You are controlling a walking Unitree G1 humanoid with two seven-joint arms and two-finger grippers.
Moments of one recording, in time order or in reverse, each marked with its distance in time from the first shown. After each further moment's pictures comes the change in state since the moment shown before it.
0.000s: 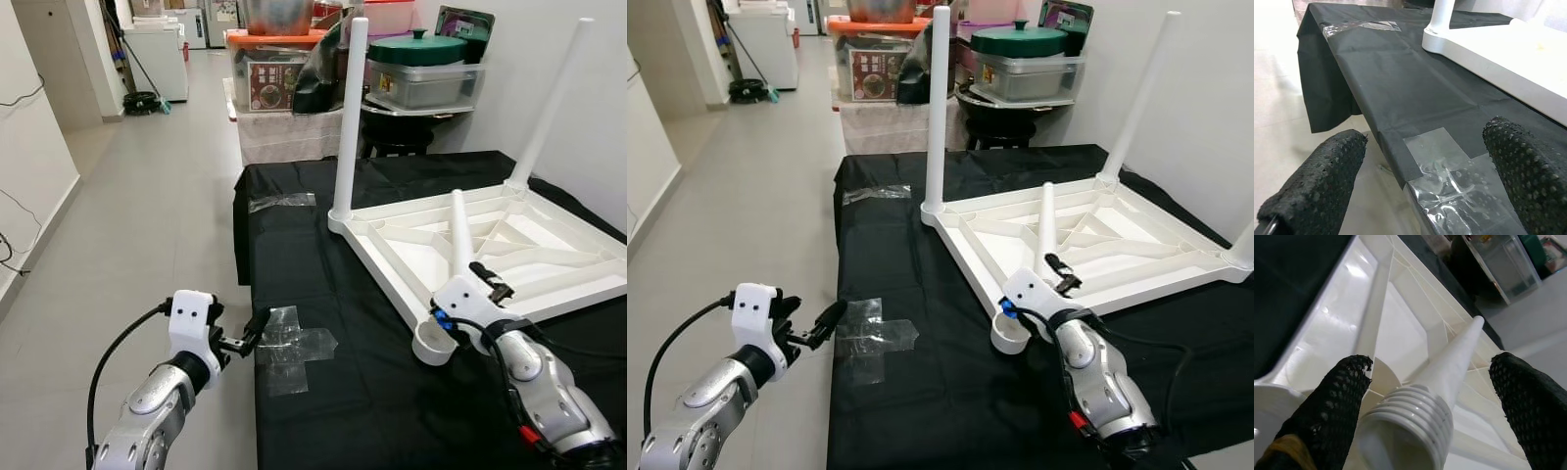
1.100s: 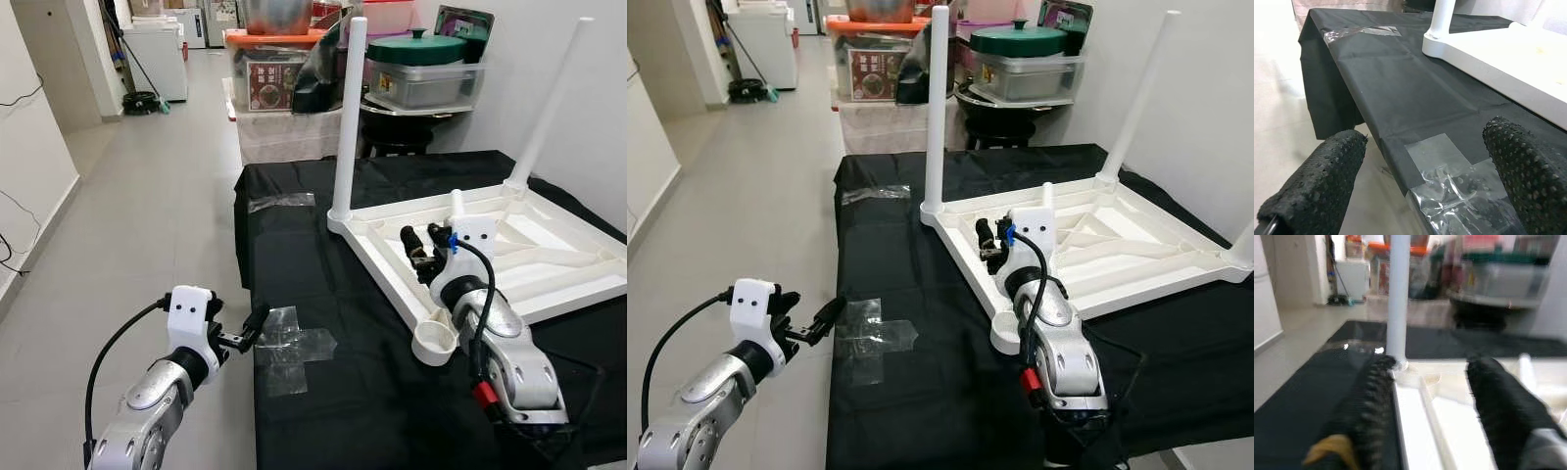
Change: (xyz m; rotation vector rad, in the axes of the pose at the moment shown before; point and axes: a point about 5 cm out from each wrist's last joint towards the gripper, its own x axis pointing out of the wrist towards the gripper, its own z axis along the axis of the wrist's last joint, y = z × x) left arm 0.001 0.001 0.005 0.009 -0.012 -0.009; right arm 0.001 -0.011 0.087 0.708 -0.298 -0.101
